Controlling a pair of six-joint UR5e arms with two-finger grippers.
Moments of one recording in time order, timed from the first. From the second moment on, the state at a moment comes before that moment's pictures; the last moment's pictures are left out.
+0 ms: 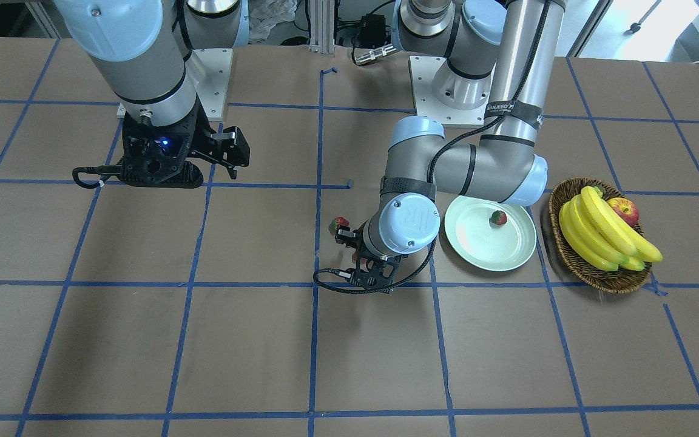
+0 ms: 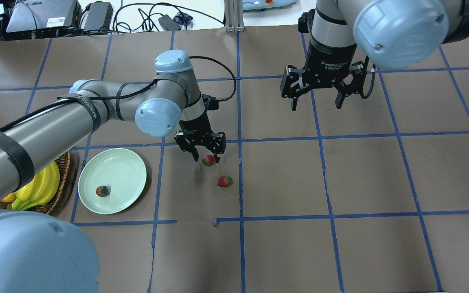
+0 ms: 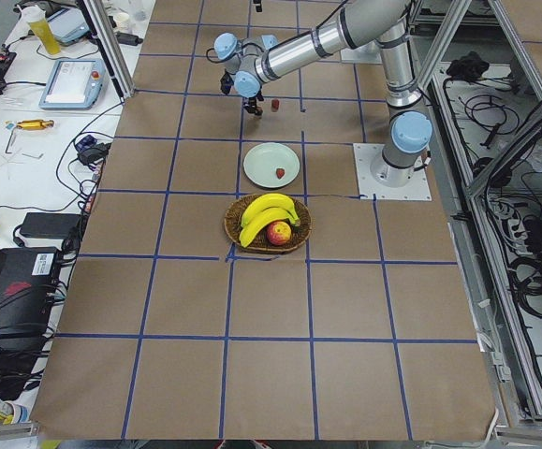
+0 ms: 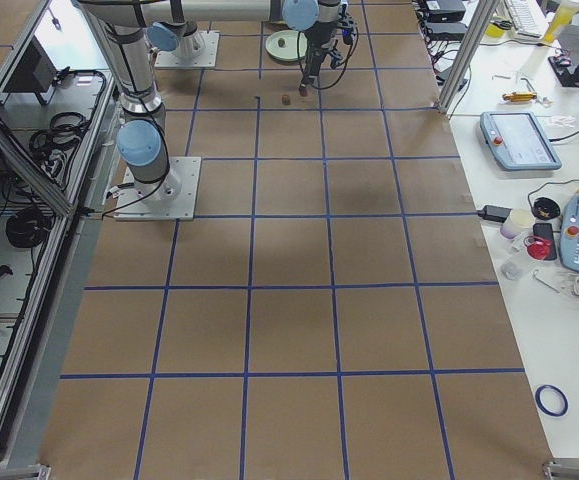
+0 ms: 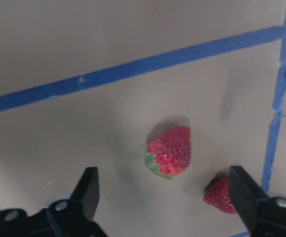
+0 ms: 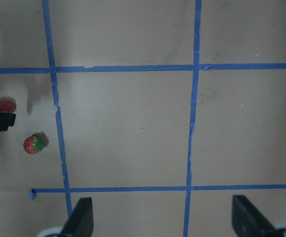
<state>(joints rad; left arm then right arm) -1.77 -2.06 -1.71 -1.27 1.39 0.04 1.71 -1.43 1.50 -1.50 -1.56 0.14</state>
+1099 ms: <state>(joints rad) -1.77 -2.07 -1.69 -1.23 1.48 0.06 1.71 -1.43 1.50 -1.50 -1.56 0.14</state>
